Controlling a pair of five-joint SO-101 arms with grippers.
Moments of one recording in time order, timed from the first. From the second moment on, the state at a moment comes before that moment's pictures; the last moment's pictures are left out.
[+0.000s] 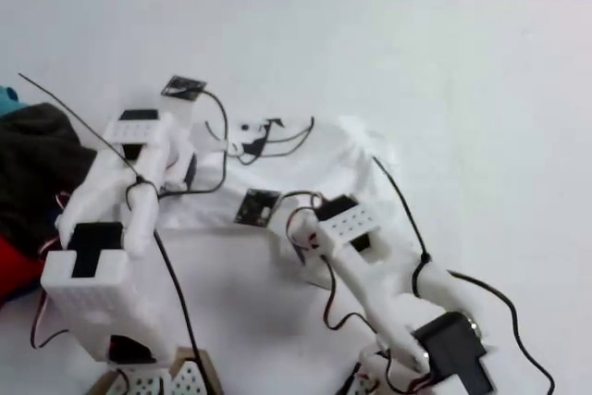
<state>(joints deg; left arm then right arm) -9.3 17.1 18.6 62.3 -12.7 -32.2 -9.8 52.3 58.5 43.3</state>
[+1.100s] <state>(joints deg) -9.3 17.1 18.6 62.3 -12.7 -18.5 6.6 14.6 78.3 49.7</state>
